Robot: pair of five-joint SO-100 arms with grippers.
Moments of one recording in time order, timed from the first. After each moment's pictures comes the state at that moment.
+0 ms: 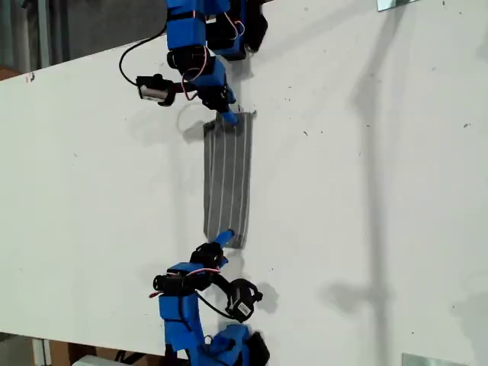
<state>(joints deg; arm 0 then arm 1) -10.7 91.9 89.3 90.4 -64.4 8.6 136.7 145.1 73.1 77.1</state>
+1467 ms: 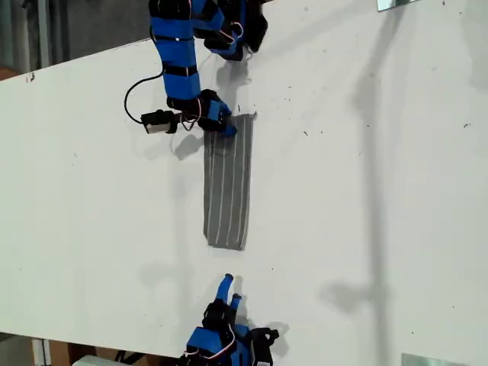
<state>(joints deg) -5.4 178.1 160.5 81.7 -92.5 15.6 98.8 131.4 61.3 67.1</state>
